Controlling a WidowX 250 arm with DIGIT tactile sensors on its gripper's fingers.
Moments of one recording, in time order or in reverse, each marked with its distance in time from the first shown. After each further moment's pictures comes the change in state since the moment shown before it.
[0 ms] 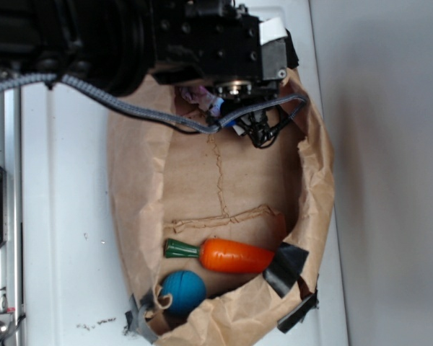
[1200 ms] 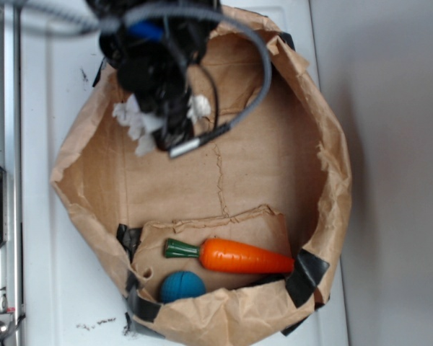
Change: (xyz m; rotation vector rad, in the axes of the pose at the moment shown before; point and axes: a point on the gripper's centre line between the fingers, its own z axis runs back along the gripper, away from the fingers) arm -0.054 0.001 0.137 -0.308 0.128 -0.322
